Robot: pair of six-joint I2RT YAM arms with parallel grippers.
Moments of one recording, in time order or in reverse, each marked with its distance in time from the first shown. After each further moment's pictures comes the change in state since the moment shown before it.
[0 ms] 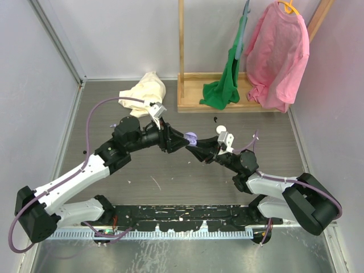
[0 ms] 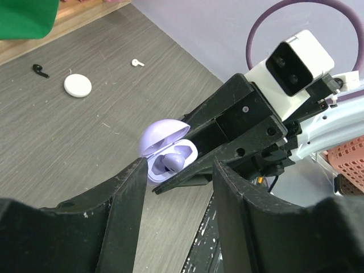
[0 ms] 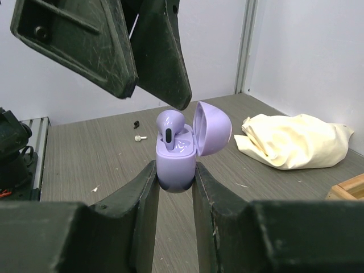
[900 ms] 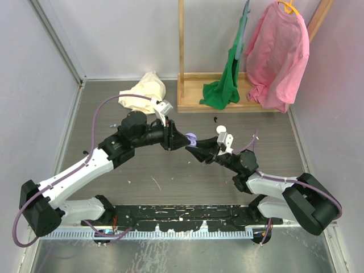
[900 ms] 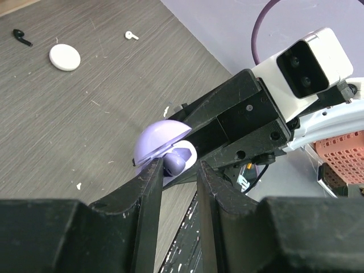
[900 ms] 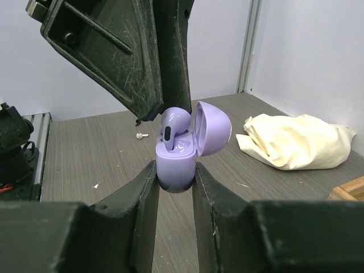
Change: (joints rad) left arm -0.008 0.074 0.109 -0.161 0.030 -0.044; right arm 0.000 0.000 0.000 -0.008 -0.013 -0.014
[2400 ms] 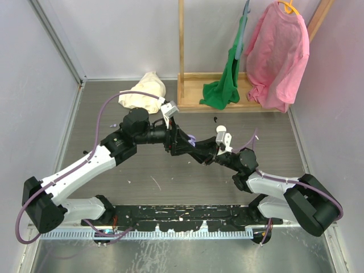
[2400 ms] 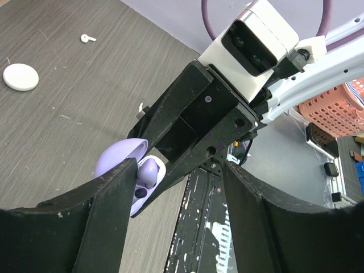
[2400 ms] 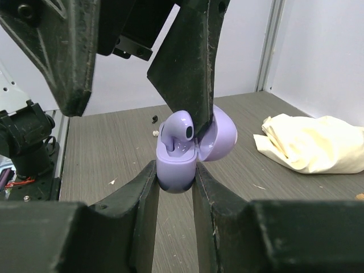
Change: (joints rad) left arm 0.000 0.044 0.051 0.017 0.196 0.110; right arm -0.001 -0.013 0.023 -0.037 -0.082 0.032
